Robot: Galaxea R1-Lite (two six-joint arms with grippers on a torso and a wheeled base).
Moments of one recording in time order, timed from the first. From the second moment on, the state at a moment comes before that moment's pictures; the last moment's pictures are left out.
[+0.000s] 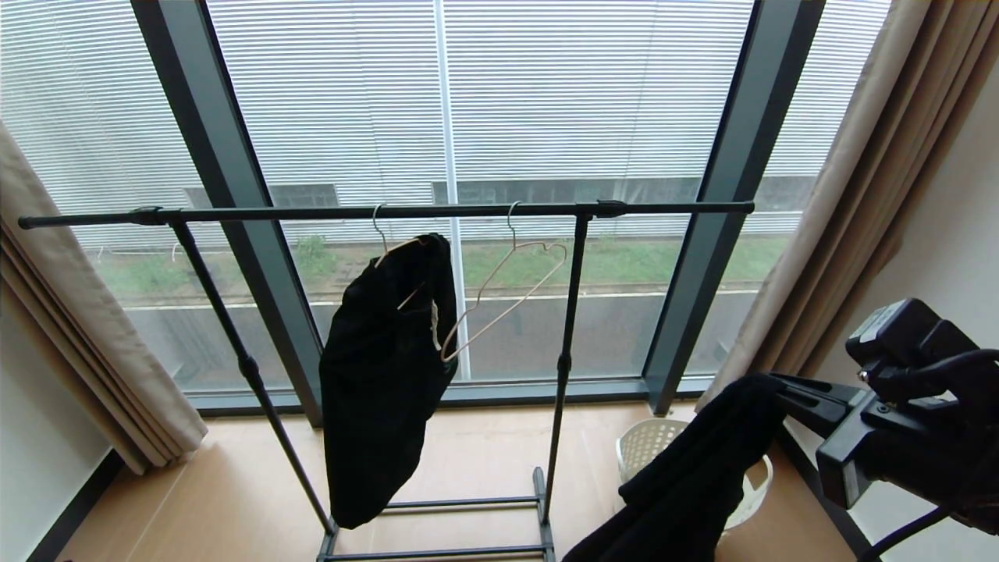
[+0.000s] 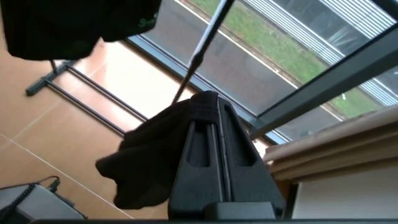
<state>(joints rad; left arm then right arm) -0.09 0.52 -0.07 -0.12 -0.12 0.04 0.52 1.25 -0.46 -0.46 -0.13 -0.29</state>
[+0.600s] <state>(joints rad) -0.46 1.31 -0.29 -0.61 0.12 -0.19 0.69 1.65 -0.95 -0.37 -0.70 -0.07</state>
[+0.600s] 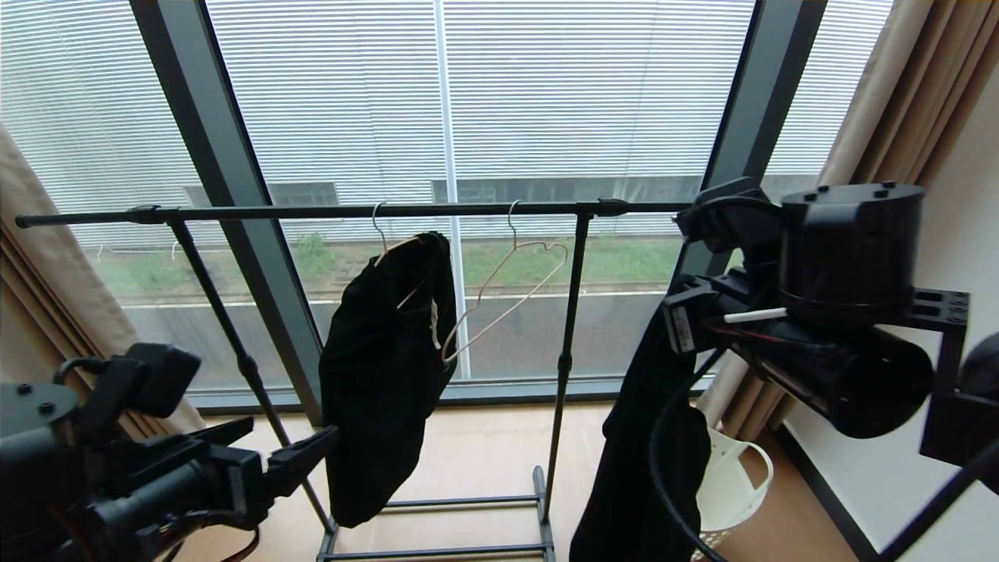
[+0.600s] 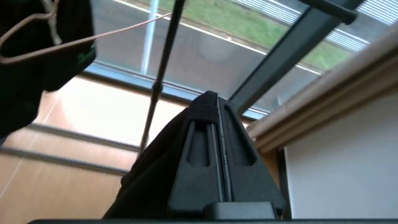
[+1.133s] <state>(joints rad) -0.71 1.52 -0.40 -0.72 0.16 -0.27 0.81 1.78 -1.15 -0.37 -0.81 -0.06</state>
